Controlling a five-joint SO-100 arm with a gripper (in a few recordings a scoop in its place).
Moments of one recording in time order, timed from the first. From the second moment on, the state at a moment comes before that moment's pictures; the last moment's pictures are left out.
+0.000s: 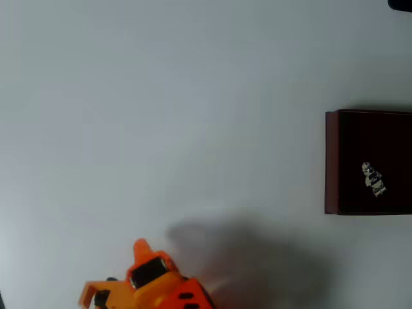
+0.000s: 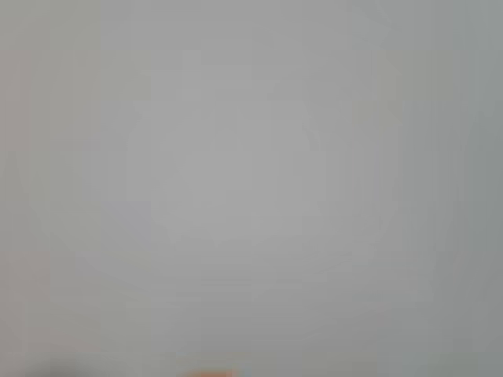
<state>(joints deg) -36.9 194.3 173.9 72.9 4.1</state>
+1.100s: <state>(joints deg) -39.6 194.6 173.9 76.1 1.5</state>
